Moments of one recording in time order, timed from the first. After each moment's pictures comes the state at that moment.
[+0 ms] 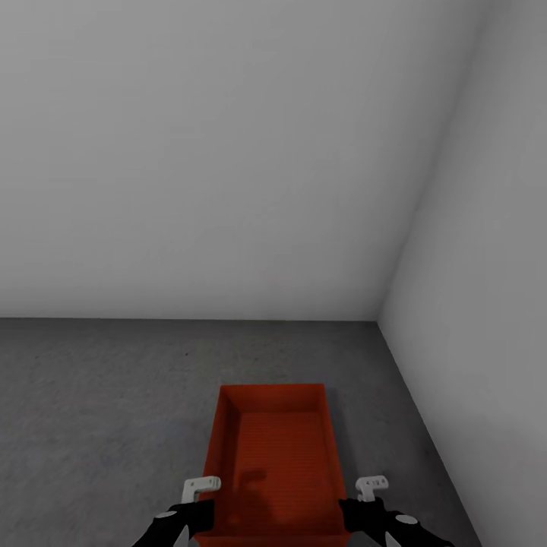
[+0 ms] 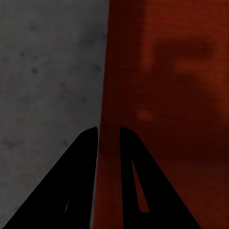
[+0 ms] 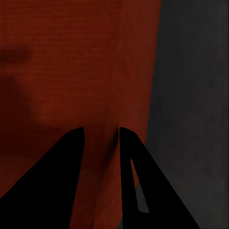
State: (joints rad) left arm -0.40 -0.10 0.09 -0.43 0.00 0.19 0.03; right arm -0.55 -0.02 -0.07 -0.07 0.07 -0.12 0.29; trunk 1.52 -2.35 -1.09
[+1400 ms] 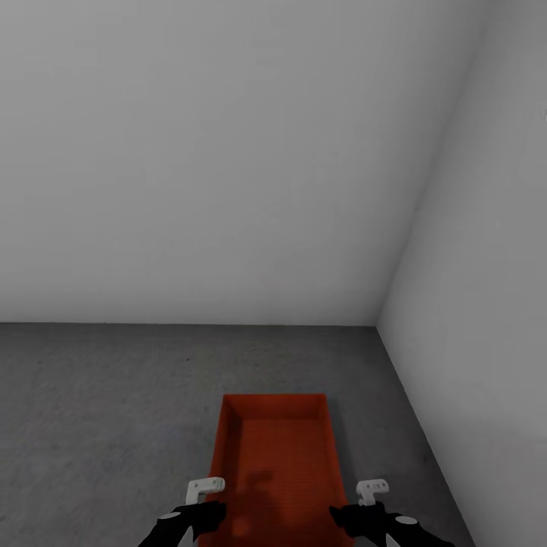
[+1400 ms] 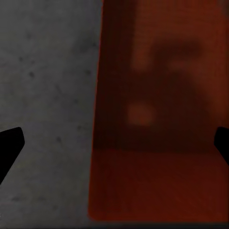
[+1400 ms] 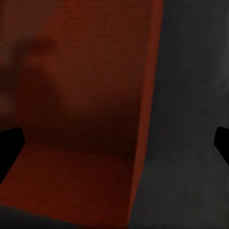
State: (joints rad) left arm -0.40 -0.11 0.08 -0.42 0.02 0.19 0.03; right arm -0.55 -0.02 -0.07 -0.06 0.08 -0.08 0.28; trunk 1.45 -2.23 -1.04
